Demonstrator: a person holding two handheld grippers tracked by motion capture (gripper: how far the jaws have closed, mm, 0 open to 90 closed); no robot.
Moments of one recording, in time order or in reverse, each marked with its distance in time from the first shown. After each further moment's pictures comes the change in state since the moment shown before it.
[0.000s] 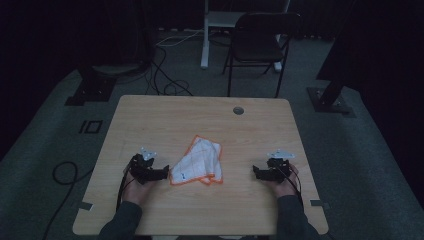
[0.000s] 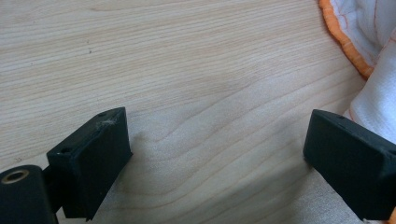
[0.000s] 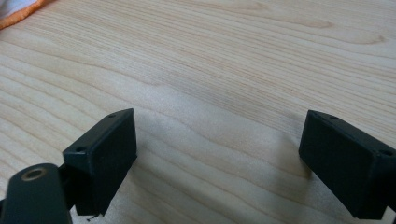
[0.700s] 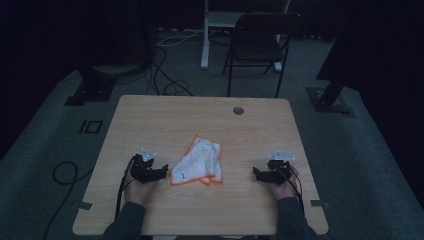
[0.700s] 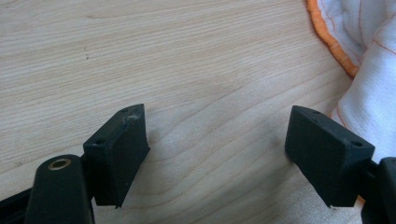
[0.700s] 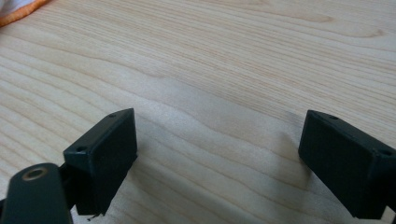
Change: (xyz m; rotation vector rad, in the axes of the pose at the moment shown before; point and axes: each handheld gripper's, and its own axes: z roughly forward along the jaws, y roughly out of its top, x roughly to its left) left arm 0.000 0.000 -0.005 -0.011 -0.018 0.018; right arm 0.003 -0.004 -0.004 -0.001 -0.003 0.000
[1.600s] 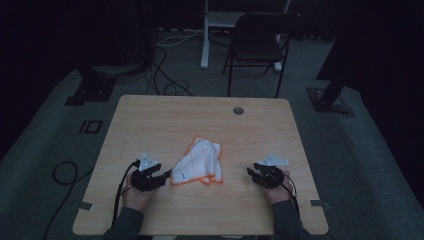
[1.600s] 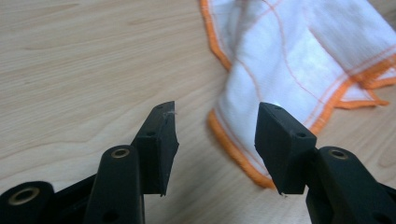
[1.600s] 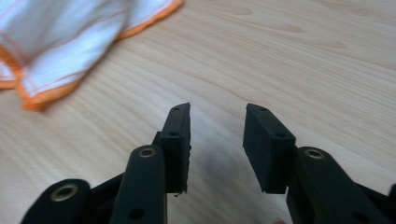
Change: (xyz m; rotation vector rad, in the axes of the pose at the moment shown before) left arm -0.024 -0.006 -0.040 -0.083 -0.193 0.072; right arm 0.037 0.005 -0.016 -0.066 0.143 -0.117
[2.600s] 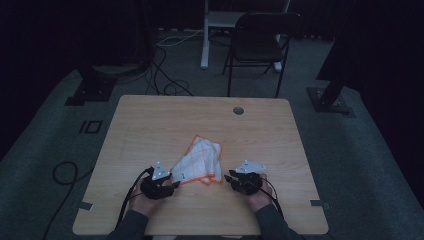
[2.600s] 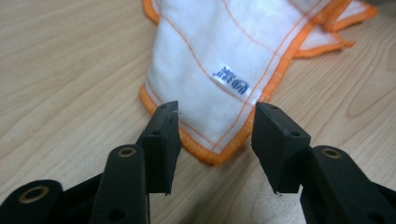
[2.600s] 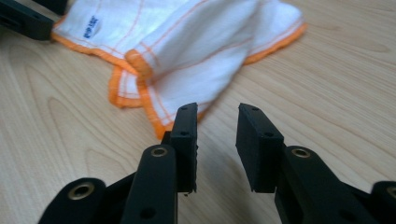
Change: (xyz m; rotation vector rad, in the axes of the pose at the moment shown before) left arm -0.025 -0.013 0.018 0.085 -0.073 0.133; right arm 0.064 0.014 0.021 -0.027 0.159 -0.106
